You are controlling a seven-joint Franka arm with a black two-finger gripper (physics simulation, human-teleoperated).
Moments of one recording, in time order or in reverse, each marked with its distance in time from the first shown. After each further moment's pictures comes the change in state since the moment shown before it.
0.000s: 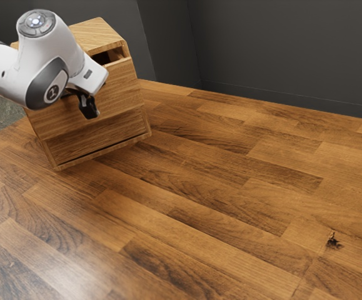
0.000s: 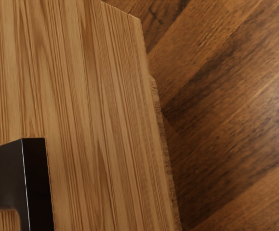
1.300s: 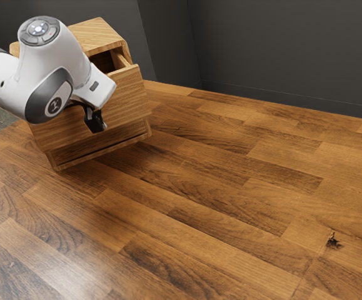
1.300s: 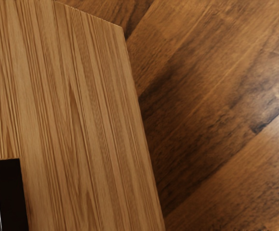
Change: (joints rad) arm -0.009 -0.177 -0.022 -0.208 -0.079 0.023 0.009
